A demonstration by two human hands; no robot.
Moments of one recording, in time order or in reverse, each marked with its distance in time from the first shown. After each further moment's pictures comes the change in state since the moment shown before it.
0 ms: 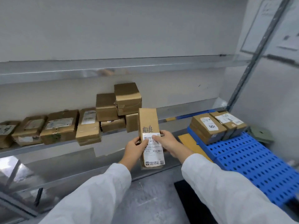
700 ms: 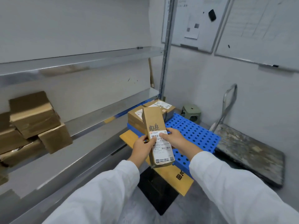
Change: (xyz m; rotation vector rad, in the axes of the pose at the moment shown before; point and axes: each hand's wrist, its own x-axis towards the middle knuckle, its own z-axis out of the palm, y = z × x) left_hand -0.018 0.008 0.283 0.066 -0.464 0.072; right_hand -0.078 0.110 -0.254 0.084 0.432 0.124
